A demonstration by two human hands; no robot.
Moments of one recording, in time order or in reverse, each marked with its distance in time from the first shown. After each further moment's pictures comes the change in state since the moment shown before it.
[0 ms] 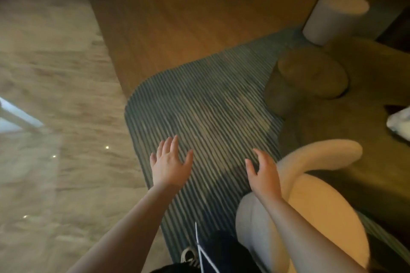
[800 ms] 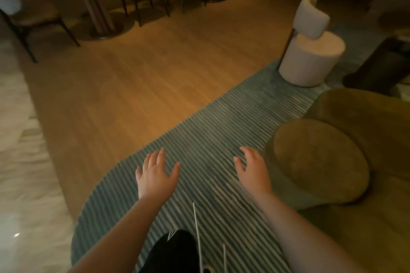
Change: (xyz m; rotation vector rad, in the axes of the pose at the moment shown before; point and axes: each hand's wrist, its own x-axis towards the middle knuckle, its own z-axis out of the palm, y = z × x) left_hand 0.729 0.199 0.003 0.136 -0.057 0.137; right_hand 0.735 -0.094 -0.051 -0.093 0.094 0.033
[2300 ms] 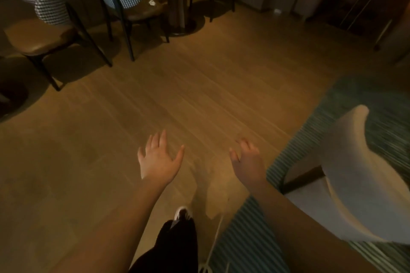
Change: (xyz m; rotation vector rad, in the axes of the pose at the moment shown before) left_hand 1.427 0.567 0.036 -0.005 0.025 0.129; right_hand 1.481 0.071 -0.186 -0.161 0.062 0.104
